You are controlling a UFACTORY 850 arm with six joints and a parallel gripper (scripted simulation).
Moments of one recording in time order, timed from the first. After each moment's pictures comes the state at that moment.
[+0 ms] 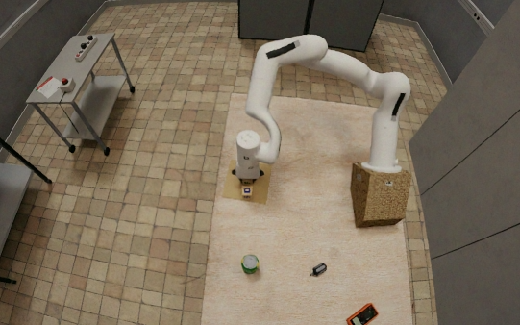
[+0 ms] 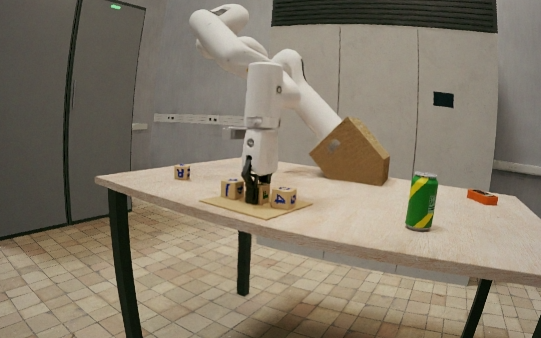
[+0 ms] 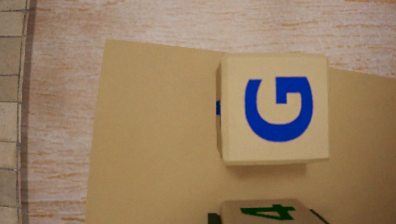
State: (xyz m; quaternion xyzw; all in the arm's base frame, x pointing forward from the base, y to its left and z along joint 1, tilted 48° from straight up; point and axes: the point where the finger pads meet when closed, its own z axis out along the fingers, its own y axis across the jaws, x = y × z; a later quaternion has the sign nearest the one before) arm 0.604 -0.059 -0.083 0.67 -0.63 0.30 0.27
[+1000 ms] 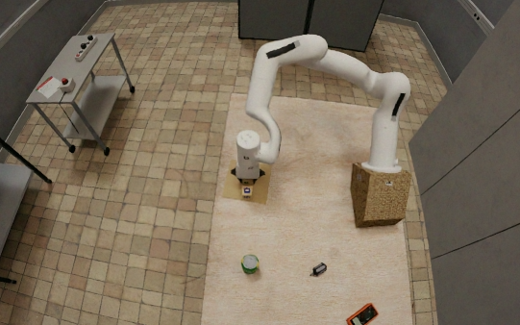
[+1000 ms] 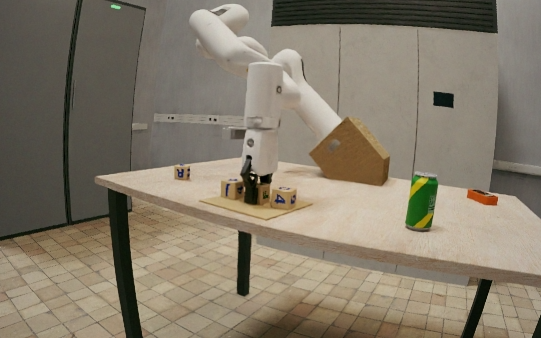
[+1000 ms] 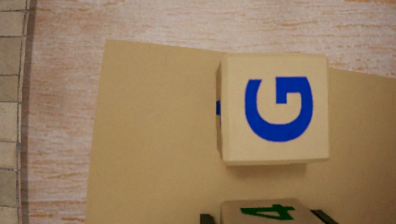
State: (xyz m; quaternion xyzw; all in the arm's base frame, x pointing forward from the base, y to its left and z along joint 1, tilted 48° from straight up) arm 0.604 -0.059 -0.083 0.67 -0.63 0.30 0.27
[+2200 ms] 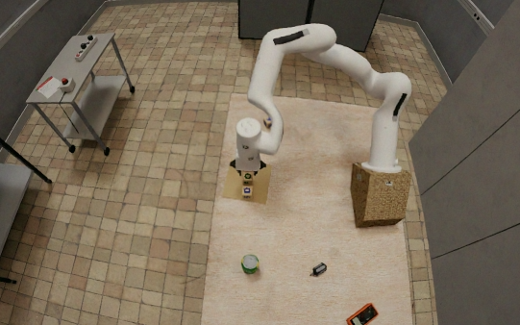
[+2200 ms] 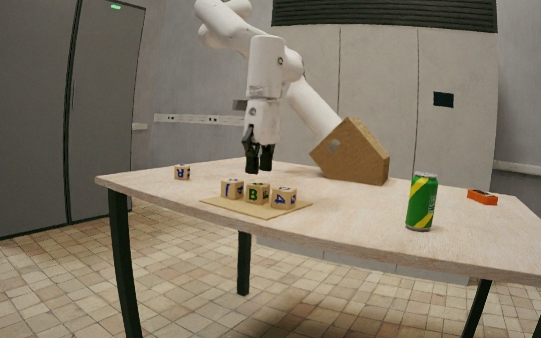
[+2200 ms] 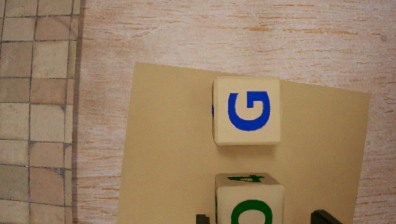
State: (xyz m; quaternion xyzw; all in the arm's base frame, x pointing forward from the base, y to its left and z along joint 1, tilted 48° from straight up) arm 0.600 -0.007 -0.035 0.67 -0.63 0.30 0.27
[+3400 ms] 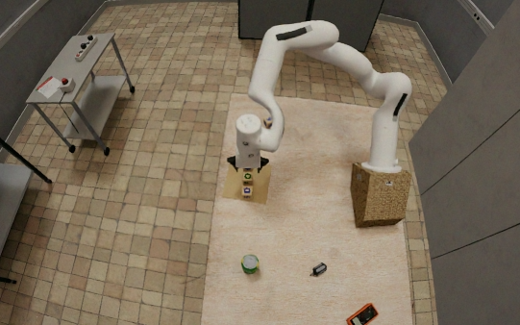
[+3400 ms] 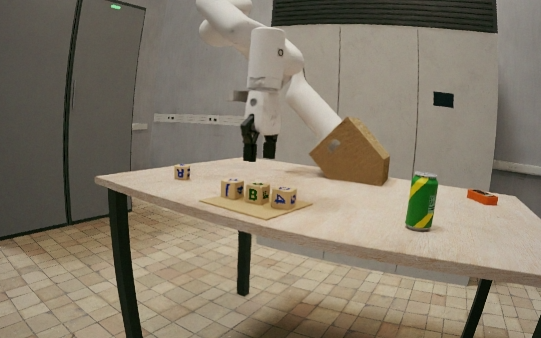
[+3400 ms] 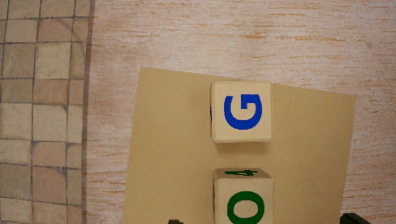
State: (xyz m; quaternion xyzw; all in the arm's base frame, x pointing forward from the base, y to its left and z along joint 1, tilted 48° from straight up) arm 0.598 0.009 -0.020 0.67 -0.63 0.30 0.27
